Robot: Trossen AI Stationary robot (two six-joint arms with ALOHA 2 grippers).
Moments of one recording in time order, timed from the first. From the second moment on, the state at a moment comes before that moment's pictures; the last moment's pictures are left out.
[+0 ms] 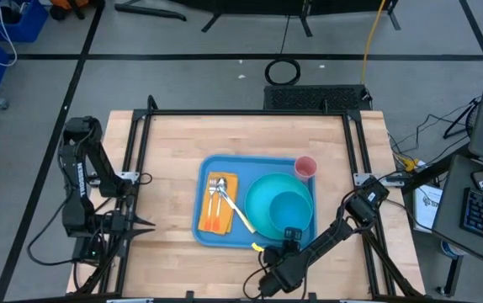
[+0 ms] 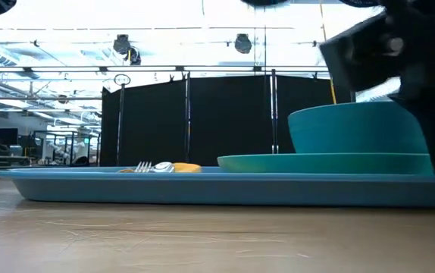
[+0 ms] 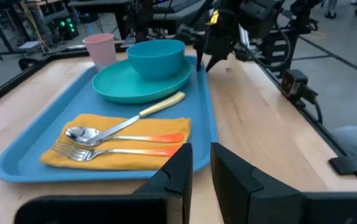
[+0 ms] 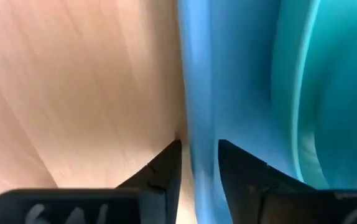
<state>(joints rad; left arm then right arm) -1.58 1.13 0.56 -0.94 -1.26 -1.46 0.68 2.31 1.81 -1.42 0.18 0.88</state>
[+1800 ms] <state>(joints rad) -1.57 1.13 0.56 -0.86 -1.21 -1.42 0.32 2.06 1.81 -0.62 0.24 0.87</state>
